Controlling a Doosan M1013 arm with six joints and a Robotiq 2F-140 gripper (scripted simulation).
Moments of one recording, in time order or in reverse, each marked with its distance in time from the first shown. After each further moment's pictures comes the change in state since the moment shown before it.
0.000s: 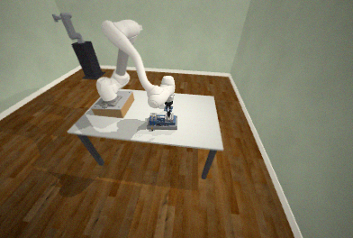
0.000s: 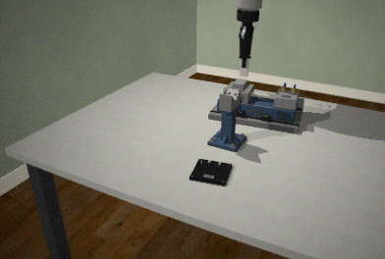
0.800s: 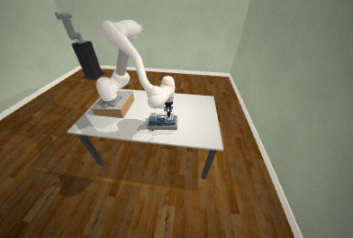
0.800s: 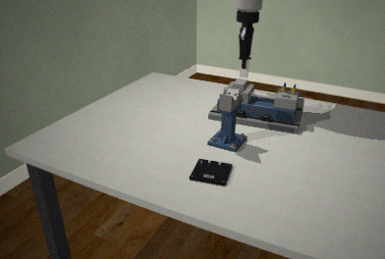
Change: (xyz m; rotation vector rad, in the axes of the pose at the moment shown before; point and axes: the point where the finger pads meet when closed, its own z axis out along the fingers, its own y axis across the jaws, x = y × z) arm 0.000 0.000 0.004 0.000 0.001 0.000
